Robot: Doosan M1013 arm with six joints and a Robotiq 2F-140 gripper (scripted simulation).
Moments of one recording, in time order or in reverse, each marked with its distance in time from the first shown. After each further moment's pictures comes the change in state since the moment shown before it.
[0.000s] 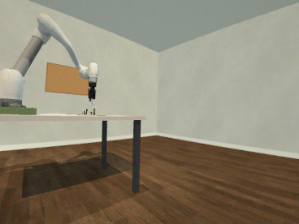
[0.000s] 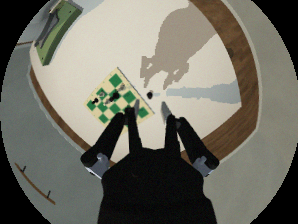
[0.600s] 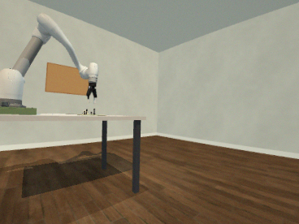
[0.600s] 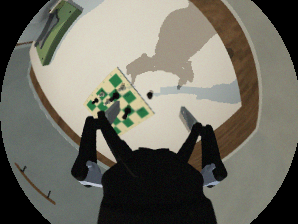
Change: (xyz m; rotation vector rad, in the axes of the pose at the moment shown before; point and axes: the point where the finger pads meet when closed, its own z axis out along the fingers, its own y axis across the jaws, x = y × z) arm 0.000 0.000 0.000 0.000 0.000 0.001
